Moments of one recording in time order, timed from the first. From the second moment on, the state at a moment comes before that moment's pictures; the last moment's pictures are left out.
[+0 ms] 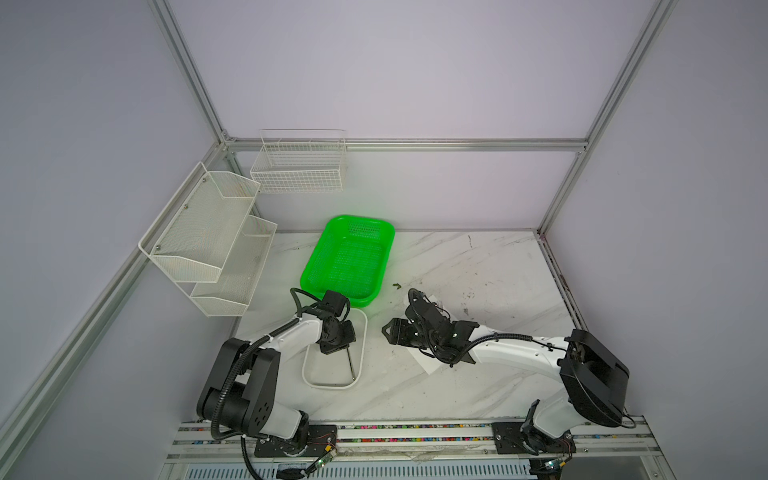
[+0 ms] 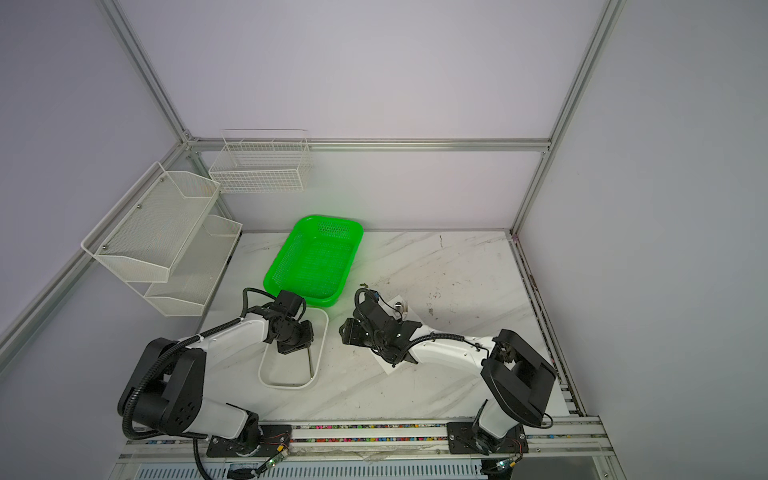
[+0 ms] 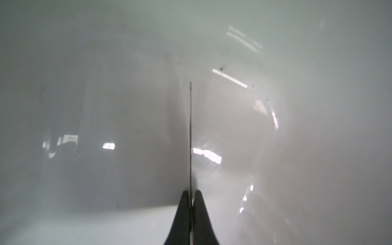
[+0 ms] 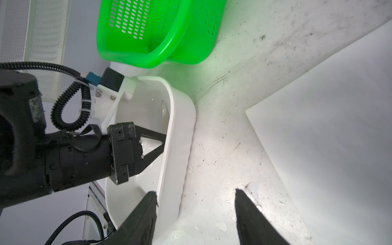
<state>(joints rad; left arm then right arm) -0.30 1.44 0.75 -0.62 0.10 -0.62 0.99 1.56 0.94 -0.06 0.00 1.00</state>
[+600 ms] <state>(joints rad) -0.30 0.88 0.75 -0.67 0.27 -0.58 0.95 1.30 0.82 -0.07 0.11 1.03</state>
